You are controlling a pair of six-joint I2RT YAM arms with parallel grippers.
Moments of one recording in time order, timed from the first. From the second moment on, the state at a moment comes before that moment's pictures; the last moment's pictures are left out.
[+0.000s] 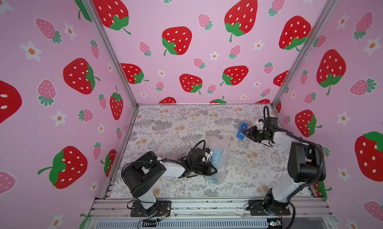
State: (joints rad) left arm -0.85 1.67 0.60 0.33 0.49 -0.74; right arm 0.00 1.72 1.03 -0.26 -0.61 0.51
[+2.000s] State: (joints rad) left arm -0.85 1.68 0.61 0.32 0.49 -0.74; right arm 0.03 1.77 1.09 -0.21 -0.72 0.54
